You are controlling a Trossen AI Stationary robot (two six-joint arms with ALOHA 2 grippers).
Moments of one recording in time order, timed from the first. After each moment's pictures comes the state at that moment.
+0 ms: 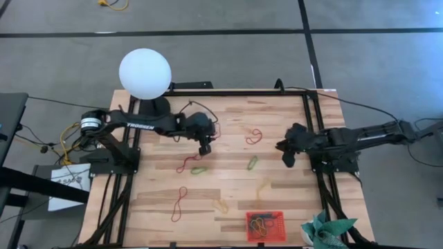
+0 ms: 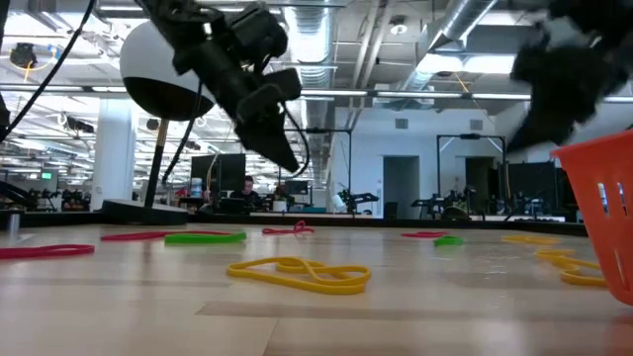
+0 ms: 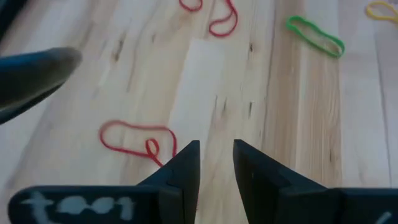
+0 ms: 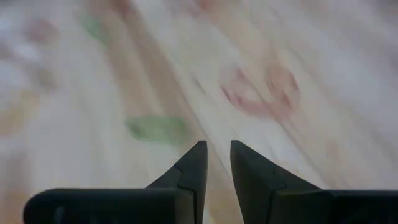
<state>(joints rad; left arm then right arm) 0.20 1.59 0.94 -0.14 0.01 0.00 0.10 0.64 0.40 -0.54 0.26 0.48</state>
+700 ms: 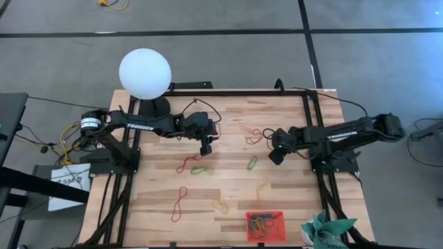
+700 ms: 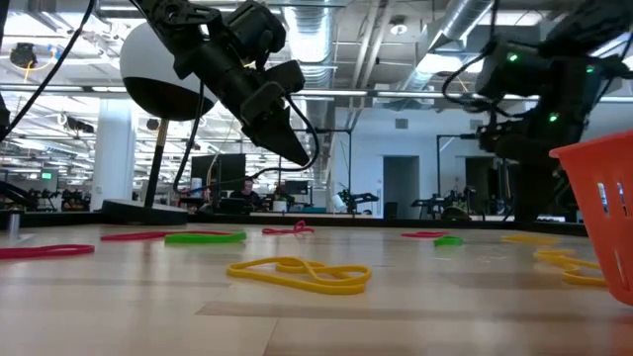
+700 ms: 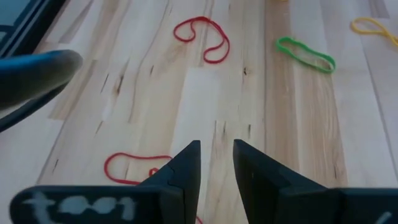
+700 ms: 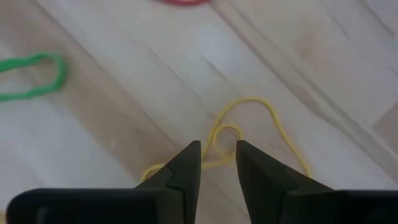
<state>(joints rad) 0.20 1.59 0.91 -0.03 0.01 0.09 -0.06 1.19 0.49 -0.60 0.18 0.63</state>
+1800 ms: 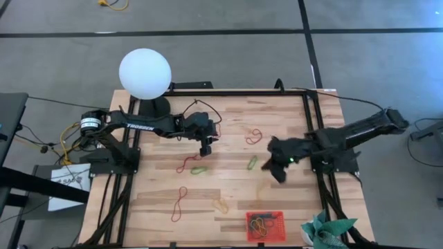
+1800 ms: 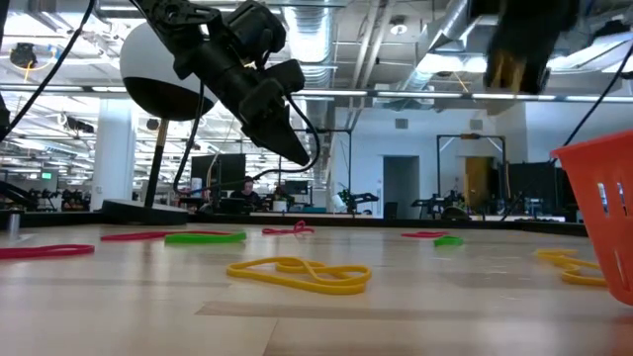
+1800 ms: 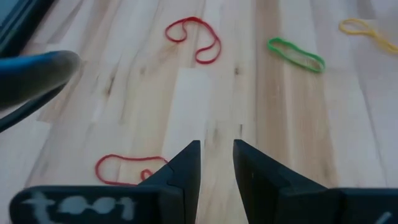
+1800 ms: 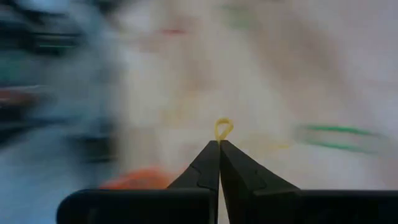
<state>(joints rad) 0.20 1.59 0.91 -0.03 0.04 0.09 0.28 1.04 0.77 -0.43 -0.04 0.72</state>
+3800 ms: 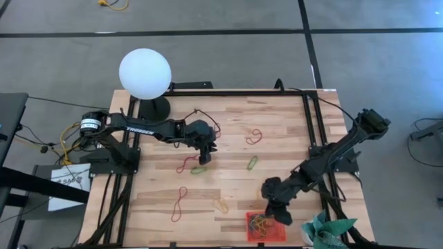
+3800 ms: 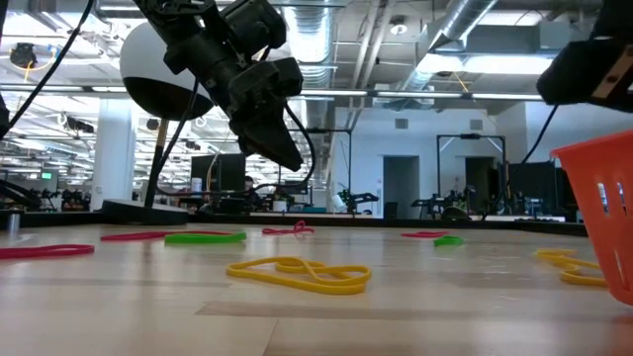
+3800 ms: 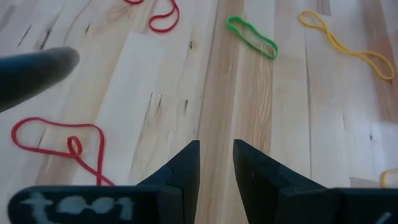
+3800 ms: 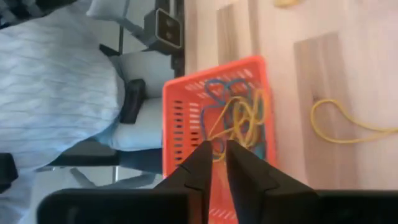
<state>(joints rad) 0.12 1.59 0.92 -0.10 0.10 -0.13 0.63 1.41 0.81 -0.19 -0.17 0.81</state>
